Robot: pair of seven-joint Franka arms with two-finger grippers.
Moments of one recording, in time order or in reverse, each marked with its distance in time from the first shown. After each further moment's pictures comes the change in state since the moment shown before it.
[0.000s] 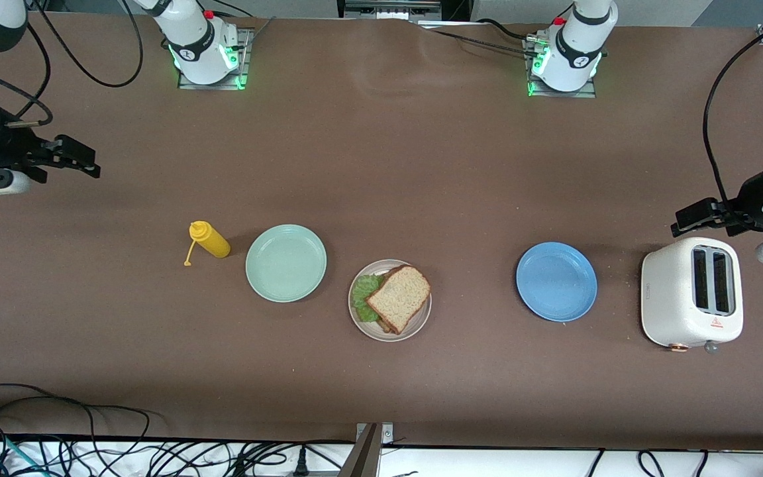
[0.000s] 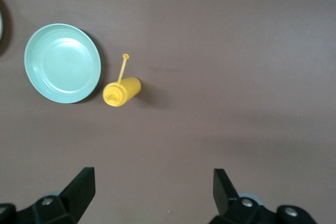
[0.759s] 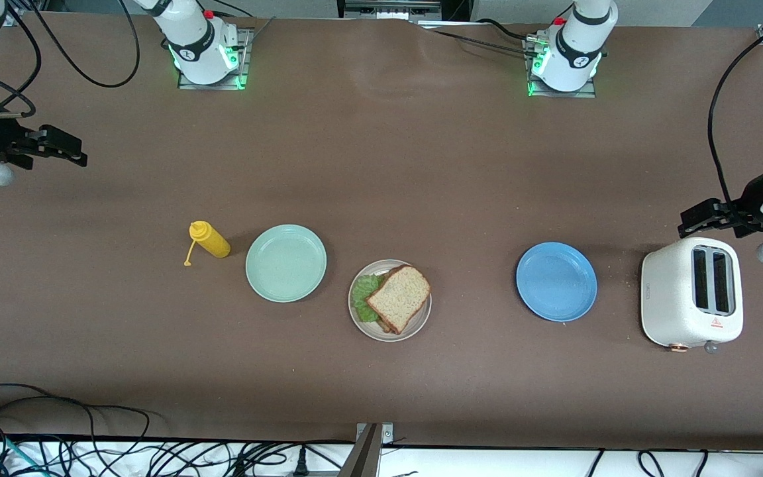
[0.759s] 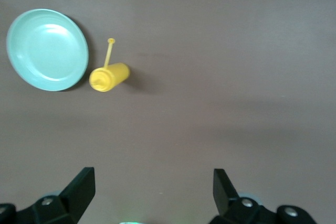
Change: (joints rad) left arm -0.001 0.000 -0.006 -0.001 0.076 0.002 0.022; right arm 0.001 0.006 0.004 0.045 -0.064 -0.077 0.015
